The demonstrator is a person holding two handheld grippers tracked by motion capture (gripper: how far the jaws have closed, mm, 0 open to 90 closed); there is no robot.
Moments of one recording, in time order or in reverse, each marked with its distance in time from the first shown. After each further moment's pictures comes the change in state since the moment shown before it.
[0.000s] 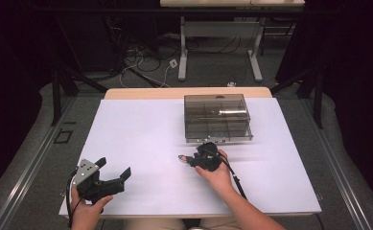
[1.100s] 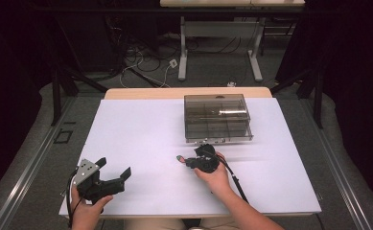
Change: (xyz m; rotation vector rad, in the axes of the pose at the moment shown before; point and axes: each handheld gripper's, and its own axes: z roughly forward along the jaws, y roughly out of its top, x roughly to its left) left arm 0.000 0.000 0.001 0.000 0.004 -0.003; right arm 0.004 -0.004 0.005 0.054 0.076 0.032
